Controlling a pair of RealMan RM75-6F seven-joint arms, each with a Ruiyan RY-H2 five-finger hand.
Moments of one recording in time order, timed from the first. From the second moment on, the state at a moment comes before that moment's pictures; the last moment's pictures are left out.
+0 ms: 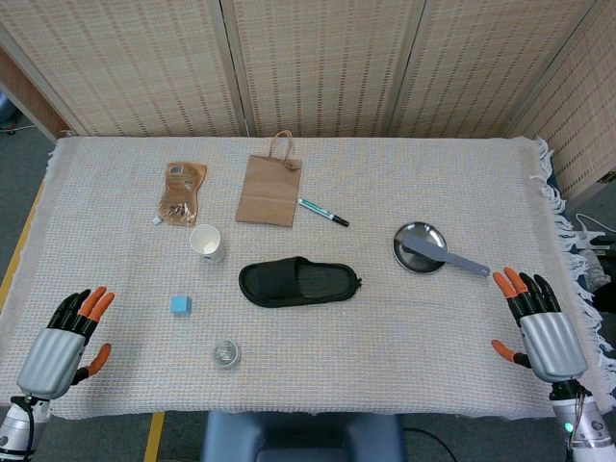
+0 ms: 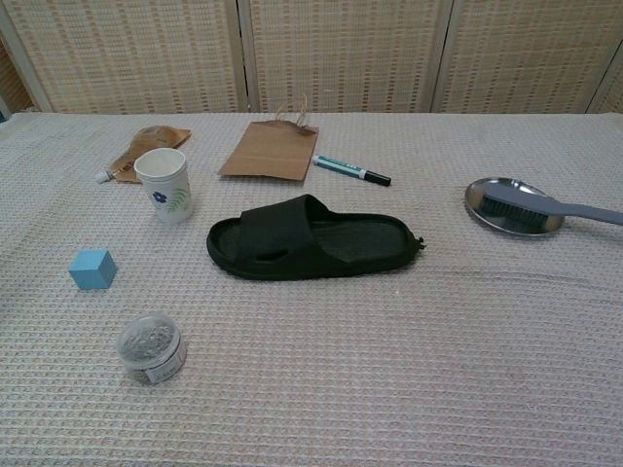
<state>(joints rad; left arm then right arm) -0.14 -1.21 0.02 -1.49 1.68 1.52 0.06 0.11 -1.16 0.02 -1.59 -1.57 1.47 -0.09</state>
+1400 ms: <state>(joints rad) -0.17 -1.19 0.03 -1.50 1.64 1.45 -0.01 0.57 -1.75 0.36 -1.06 -0.95 1.08 -0.56</state>
